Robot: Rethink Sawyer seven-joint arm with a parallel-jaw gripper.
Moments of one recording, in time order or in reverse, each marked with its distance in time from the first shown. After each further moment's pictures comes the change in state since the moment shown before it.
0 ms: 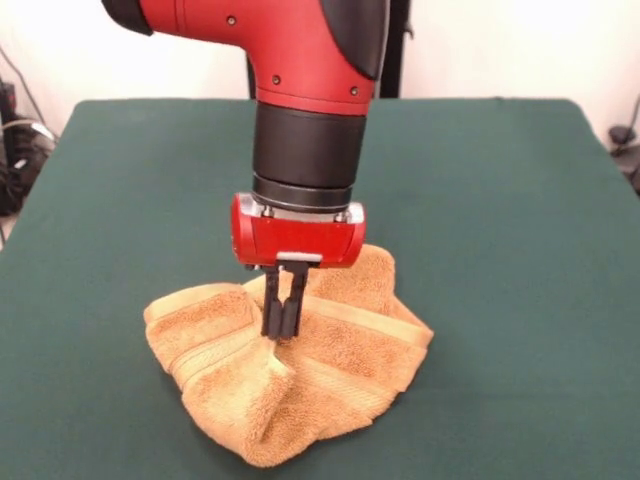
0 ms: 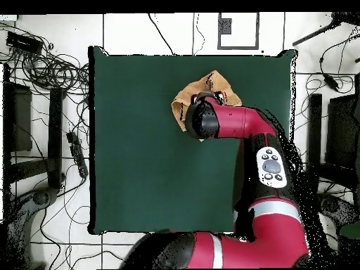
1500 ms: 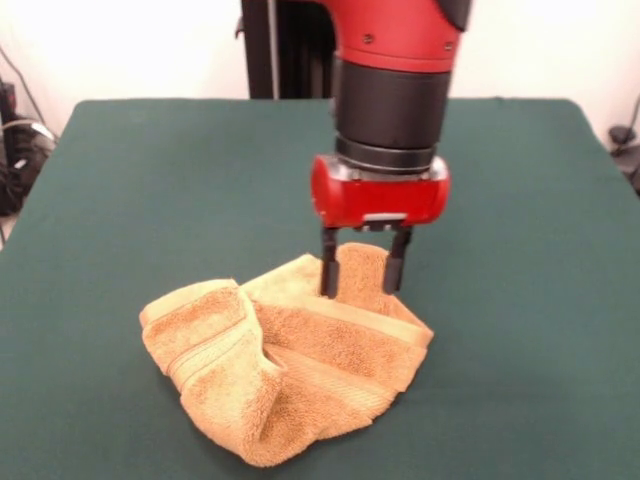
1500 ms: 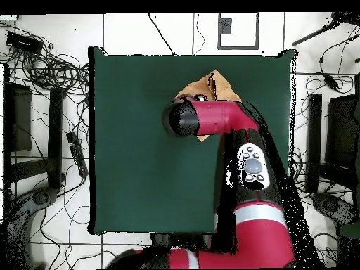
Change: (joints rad) arm 0.085 -0.067 0.023 0.018 -0.044 0.171 0.000
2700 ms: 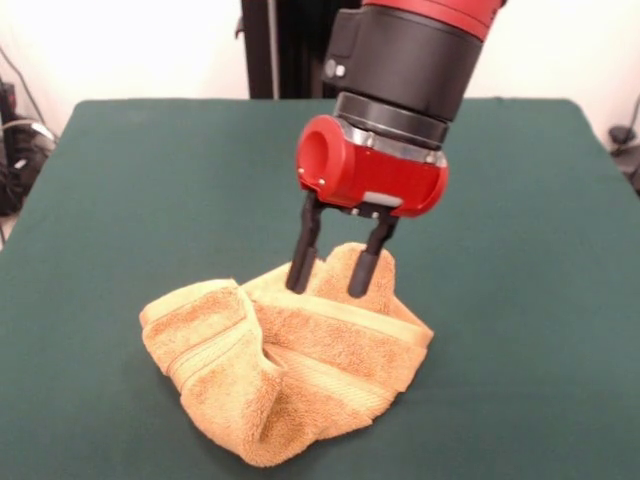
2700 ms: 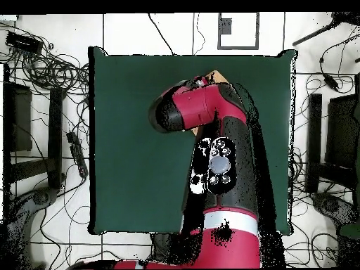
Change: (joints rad) arm 0.128 -0.001 -0.145 -0.163 -0.204 0.000 0.000
